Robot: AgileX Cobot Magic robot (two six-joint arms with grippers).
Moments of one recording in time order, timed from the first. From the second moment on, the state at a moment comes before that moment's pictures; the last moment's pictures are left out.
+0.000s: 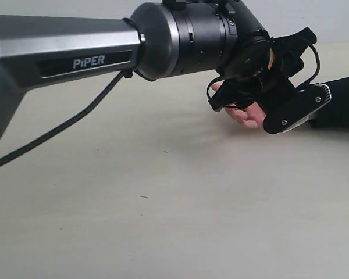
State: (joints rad) left arm -0.86 2.23 -1.89 0.34 0.55 1.58; right arm 0.40 0.10 -0.26 -0.02 0.37 0.21
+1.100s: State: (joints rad) left arm -0.83 2.45 -2.05 0.37 0.50 1.49; right arm 0.40 0.10 -0.26 -0.02 0.38 0.21
